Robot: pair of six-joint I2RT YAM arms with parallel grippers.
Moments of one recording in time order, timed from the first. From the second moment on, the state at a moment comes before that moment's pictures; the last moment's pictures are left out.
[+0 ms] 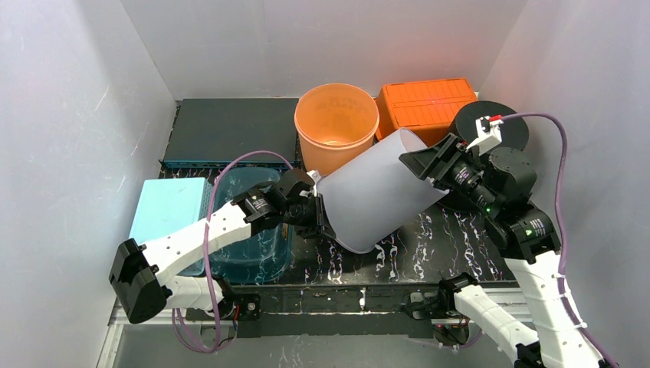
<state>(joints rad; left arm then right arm) -0.90 1.23 1.01 -0.64 0.25 -0.96 0.38 0.76 1.17 -0.61 -0.20 0.77</state>
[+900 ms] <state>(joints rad) -0.95 1.23 0.93 -0.45 0.27 -0.97 0.41 0.87 1.20 -0.71 -0.43 0.70</state>
